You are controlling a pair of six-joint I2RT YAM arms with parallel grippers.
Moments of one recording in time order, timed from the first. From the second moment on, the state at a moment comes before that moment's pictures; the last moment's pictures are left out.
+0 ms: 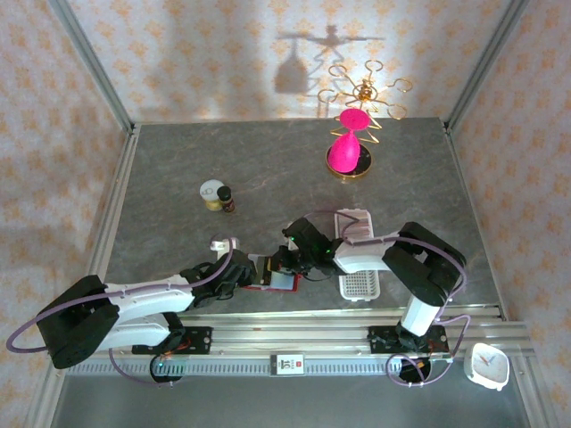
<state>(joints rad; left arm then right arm) -0.83 1.16 0.29 -0.03 -0.25 -1.01 0.90 1.72 0.75 0.15 -0.41 1.01</state>
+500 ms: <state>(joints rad) -0.83 1.12 0.25 0.00 -0.23 -1.02 0.91 1.67 0.77 0.03 -0.28 0.97</state>
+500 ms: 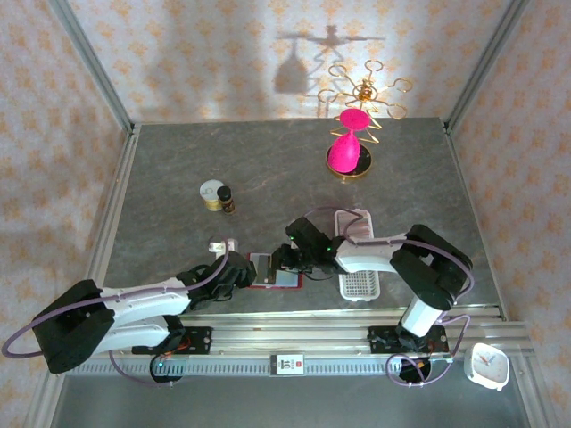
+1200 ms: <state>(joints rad) -0.83 1.13 0.22 0.08 -0.23 -1.01 0.92 1.74 0.81 0.02 -0.29 0.98</state>
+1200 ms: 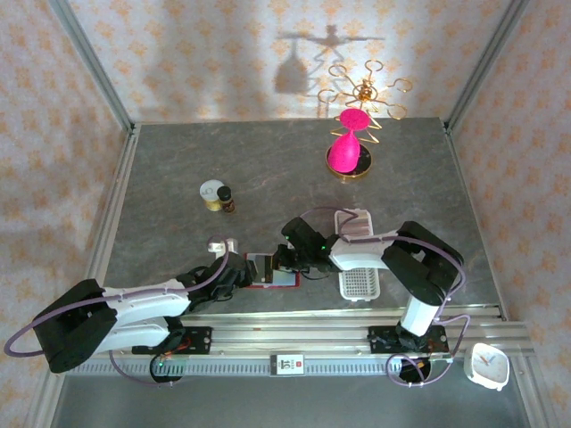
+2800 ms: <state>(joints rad) -0.83 1.20 0.25 0.08 -0.26 -0.99 0.96 1.49 0.64 0.01 -0.14 1.06</state>
